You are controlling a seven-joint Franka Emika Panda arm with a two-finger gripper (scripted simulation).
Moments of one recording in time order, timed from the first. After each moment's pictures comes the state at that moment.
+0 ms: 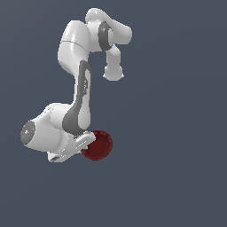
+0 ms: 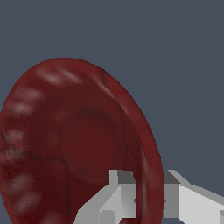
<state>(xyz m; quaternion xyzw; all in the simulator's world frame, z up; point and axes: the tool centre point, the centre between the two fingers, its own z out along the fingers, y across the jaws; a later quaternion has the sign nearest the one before) 0.084 -0.152 0.043 -0.95 -0.22 0.04 0.20</state>
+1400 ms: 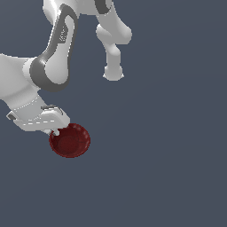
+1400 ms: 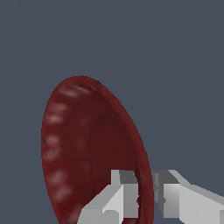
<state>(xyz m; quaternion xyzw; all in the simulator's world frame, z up) 0.075 -0.243 0.191 -0.98 0.05 -0.10 0.14</state>
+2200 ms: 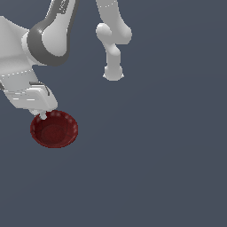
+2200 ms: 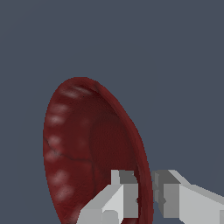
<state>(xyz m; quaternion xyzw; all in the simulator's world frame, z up) 0.044 -0.271 0.262 -0.96 0.18 -0.16 0.10</state>
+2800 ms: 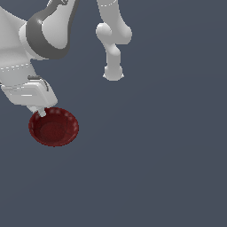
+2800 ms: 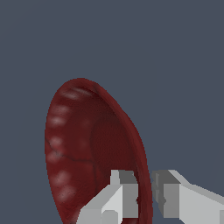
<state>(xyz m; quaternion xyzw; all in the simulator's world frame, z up) 0.046 -0.264 0.283 -0.96 0.19 -0.16 0.10</state>
